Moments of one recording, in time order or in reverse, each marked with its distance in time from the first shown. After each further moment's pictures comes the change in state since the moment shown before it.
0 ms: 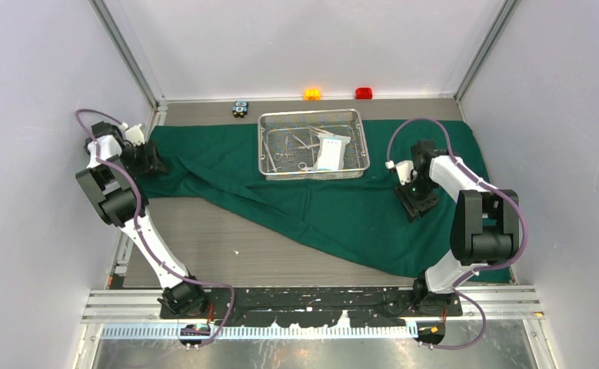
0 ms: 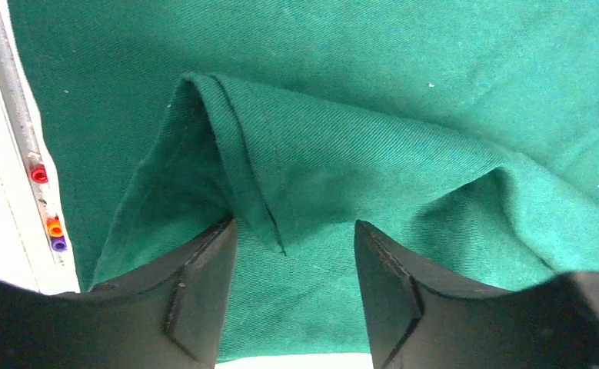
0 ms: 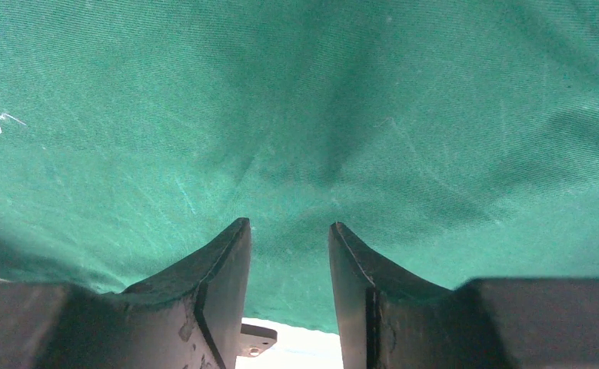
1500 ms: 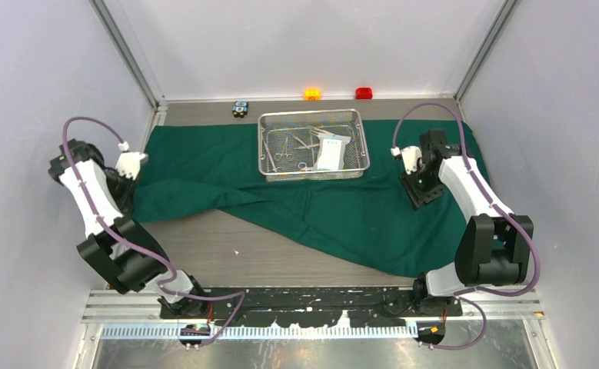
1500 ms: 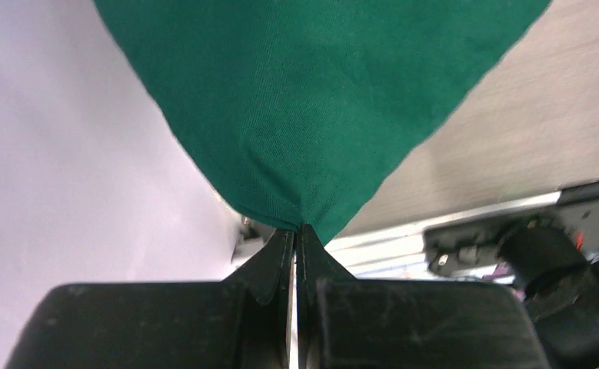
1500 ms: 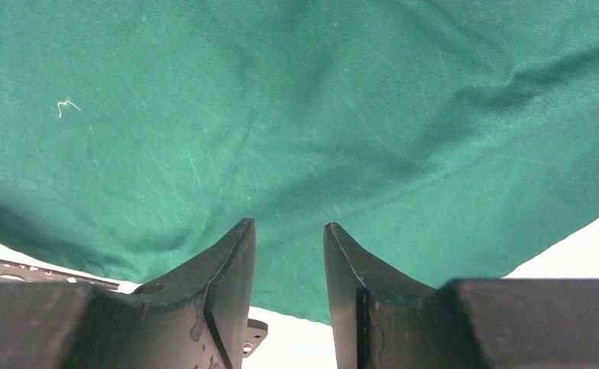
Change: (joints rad) left arm 0.090 -0.711 -0.370 -0.441 -0.274 0.594; right arm 0.000 -0.148 0.072 -0.060 -0.006 -0.005
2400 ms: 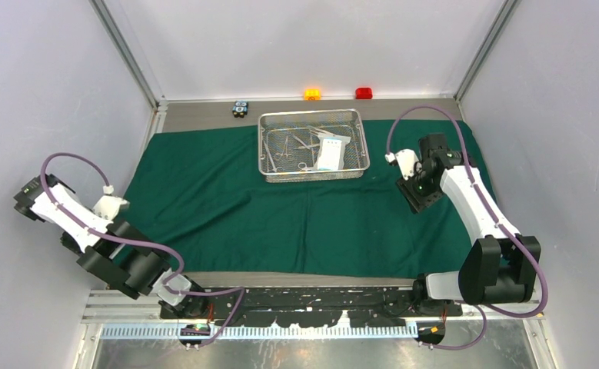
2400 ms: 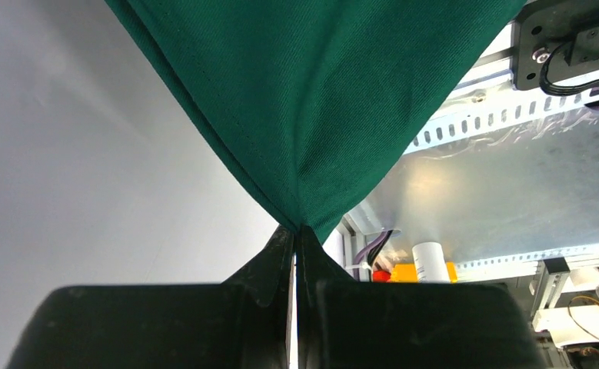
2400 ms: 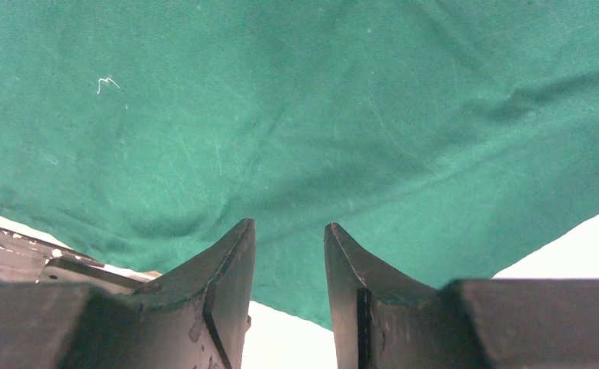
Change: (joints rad) left arm 0.348 -0.059 -0.054 -0.167 -0.317 0.482; right arm 0.041 -0.127 -0.035 -0.043 -0.028 -0.097
